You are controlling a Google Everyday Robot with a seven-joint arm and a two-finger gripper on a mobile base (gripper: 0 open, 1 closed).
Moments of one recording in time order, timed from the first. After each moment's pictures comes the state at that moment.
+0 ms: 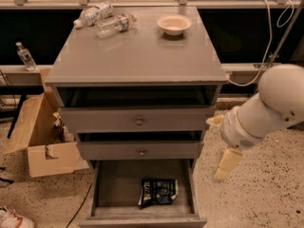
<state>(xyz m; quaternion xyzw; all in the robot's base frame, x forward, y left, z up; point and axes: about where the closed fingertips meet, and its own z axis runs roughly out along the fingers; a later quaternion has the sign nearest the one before) 0.451 -0.168 0.742 -0.65 0.73 0.09 0.18</state>
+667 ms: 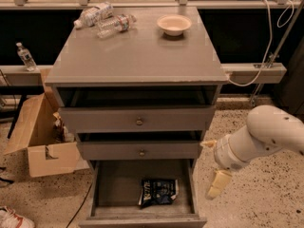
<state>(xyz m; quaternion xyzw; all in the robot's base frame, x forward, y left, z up) 0.449 -0.168 0.627 -0.65 0.72 0.15 0.19</state>
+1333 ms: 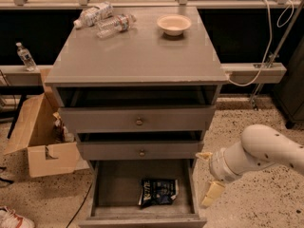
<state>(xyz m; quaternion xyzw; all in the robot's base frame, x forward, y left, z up) 0.444 -0.160 0.569 -0.64 0.72 0.18 0.21</state>
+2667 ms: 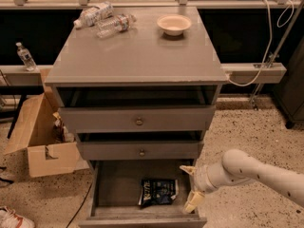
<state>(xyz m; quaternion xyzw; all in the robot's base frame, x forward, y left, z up) 0.475 -0.125 0.419 -0.64 0.68 0.25 0.27</state>
